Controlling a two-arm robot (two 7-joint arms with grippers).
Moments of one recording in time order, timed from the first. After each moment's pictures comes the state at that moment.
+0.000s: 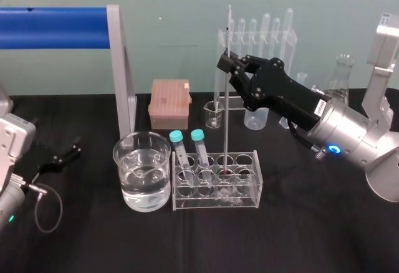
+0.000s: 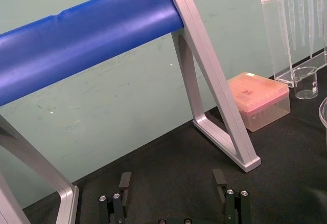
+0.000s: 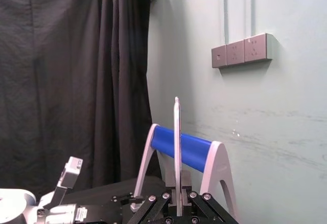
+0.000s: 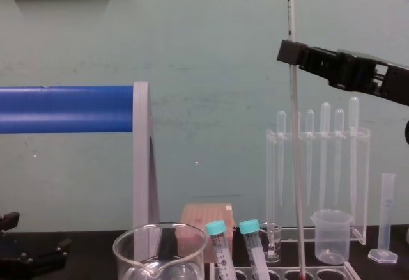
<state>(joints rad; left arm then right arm) -0.20 0.60 0.45 -1.41 -0.25 -0.12 0.03 0.34 0.52 -0.40 -1.59 0.74 -0.13 0.65</state>
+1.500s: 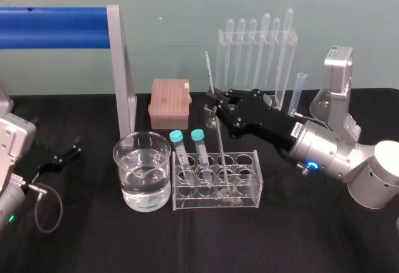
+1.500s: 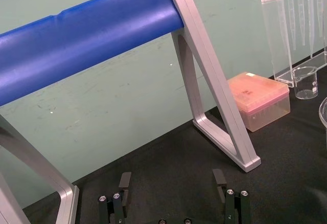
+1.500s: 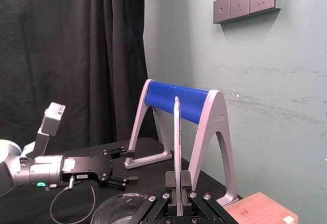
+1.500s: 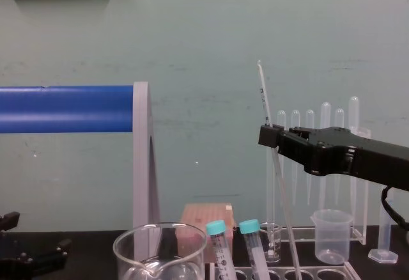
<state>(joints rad) -0.20 0.60 0.45 -1.41 -0.25 -0.12 0.03 0.40 0.46 -0.47 -1.39 0.63 -0.15 0.69</state>
